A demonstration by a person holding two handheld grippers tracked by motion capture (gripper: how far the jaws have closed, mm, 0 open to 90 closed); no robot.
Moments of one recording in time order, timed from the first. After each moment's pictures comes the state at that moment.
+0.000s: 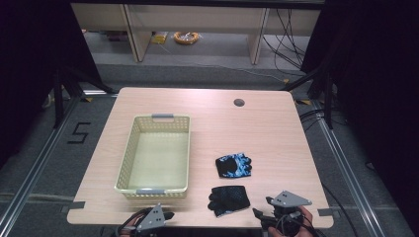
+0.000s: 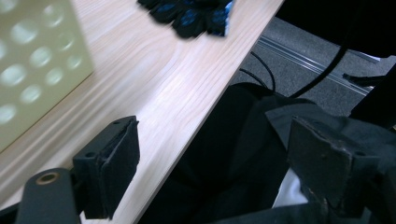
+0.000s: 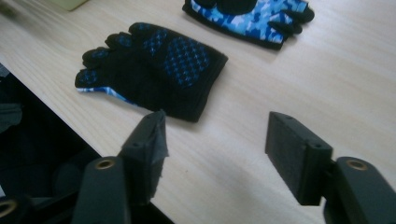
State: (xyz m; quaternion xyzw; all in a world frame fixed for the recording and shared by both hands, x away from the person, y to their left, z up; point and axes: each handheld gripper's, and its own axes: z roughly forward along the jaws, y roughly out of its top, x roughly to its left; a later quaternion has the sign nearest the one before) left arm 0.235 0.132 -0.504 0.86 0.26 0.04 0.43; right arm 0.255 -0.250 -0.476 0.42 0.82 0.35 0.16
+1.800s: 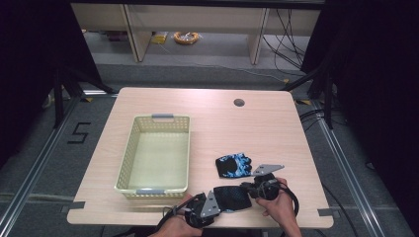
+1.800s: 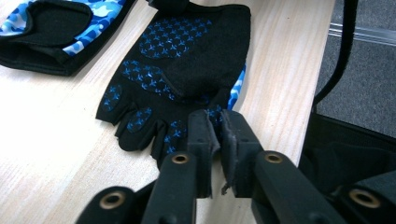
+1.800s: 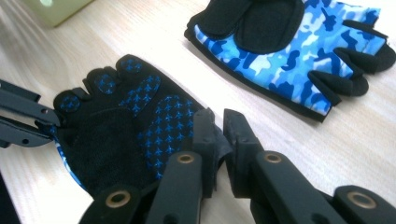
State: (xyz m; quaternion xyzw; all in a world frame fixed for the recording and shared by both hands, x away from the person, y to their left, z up) left arm 0.282 0.020 -0.513 0.90 0.17 0.12 0.38; right arm 0.344 -0.222 -0.495 0.38 0.86 0.34 0.07
